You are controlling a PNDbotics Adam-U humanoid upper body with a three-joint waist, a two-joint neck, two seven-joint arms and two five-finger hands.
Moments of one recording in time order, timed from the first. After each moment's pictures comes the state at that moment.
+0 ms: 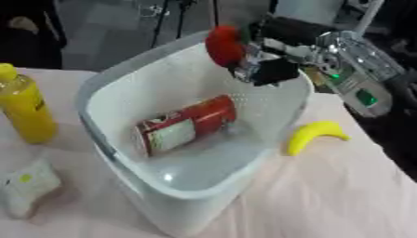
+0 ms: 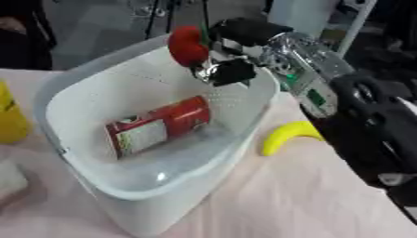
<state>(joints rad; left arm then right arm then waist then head) -0.48 0.24 0.11 -1.99 -0.23 -0.52 0.60 -1.16 -0.72 0.39 -1.38 0.72 -0.06 0.54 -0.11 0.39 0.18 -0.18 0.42</state>
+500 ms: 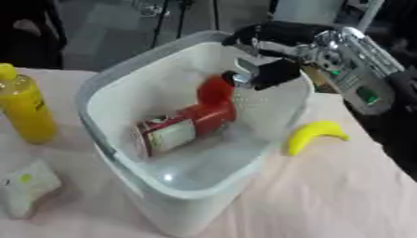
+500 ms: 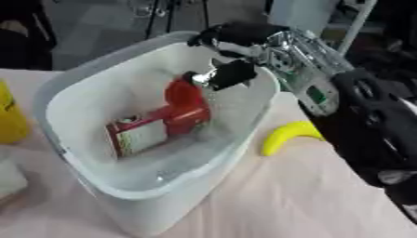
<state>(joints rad) -0.48 0.24 0.11 -1.99 -0.23 -0.52 0.60 -1.17 -0.72 0.38 -1.38 0.69 -0.07 0.59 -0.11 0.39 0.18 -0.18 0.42</state>
